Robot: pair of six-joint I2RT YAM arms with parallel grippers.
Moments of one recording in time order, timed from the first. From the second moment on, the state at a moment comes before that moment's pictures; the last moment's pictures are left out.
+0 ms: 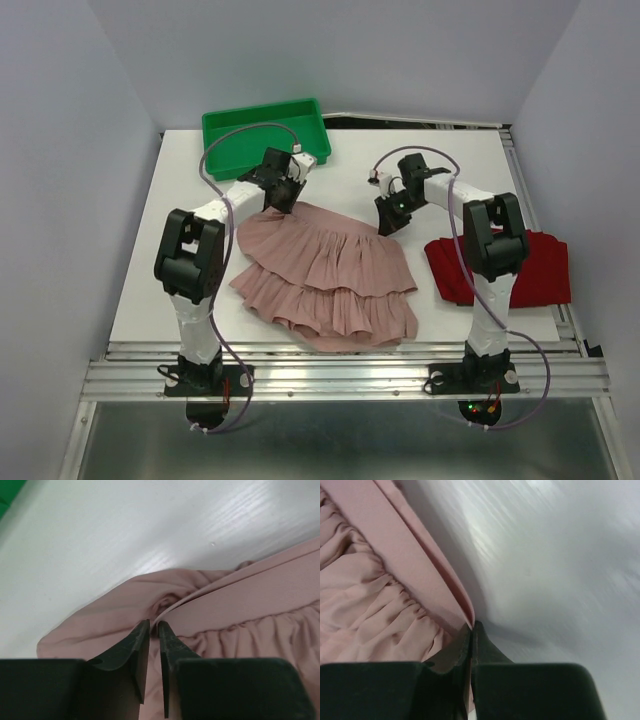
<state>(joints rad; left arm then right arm) -0.39 1.88 1.33 -0.32 0.05 0.22 0.26 2.09 1.52 -0.70 -0.52 -0.35</state>
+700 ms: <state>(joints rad) -0.31 1.51 1.16 -0.58 0.23 0.21 0.23 1.99 1.26 -0.84 -0.69 -0.21</state>
